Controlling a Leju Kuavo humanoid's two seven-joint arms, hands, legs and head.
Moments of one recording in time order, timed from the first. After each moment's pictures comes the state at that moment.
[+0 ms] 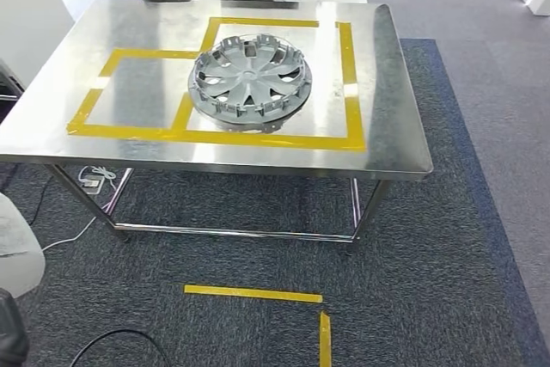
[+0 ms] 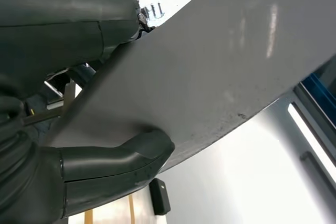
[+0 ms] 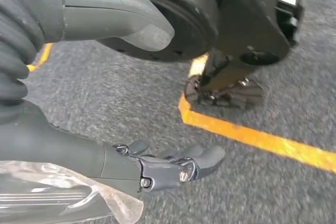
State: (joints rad) left arm 0.52 -0.23 0.03 -2.15 -0.20 0.58 -0.70; right arm -0.05 0.02 1.02 -0.13 -0.73 -0.07 -0.20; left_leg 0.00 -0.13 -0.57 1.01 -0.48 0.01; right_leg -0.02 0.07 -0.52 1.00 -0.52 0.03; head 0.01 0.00
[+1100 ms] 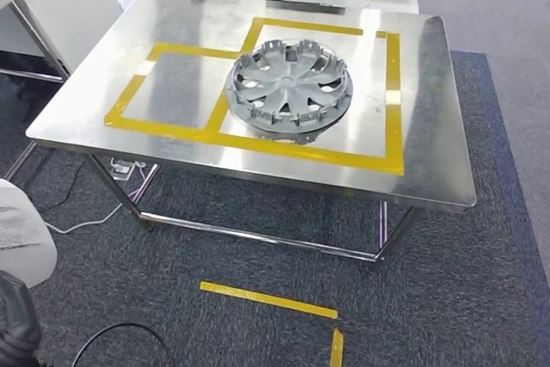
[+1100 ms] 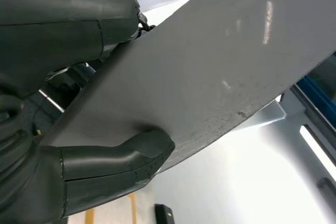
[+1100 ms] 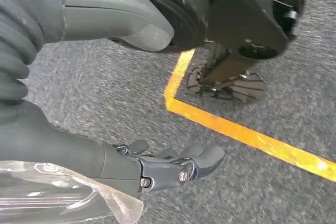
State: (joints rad) left arm 0.48 -0.26 0.04 -2.12 -0.22 0.55 -0.70; right arm -0.05 0.01 1.03 -0.13 -0.77 -0.09 -0.22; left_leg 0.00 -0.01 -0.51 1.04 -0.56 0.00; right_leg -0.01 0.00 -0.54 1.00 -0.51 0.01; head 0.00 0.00
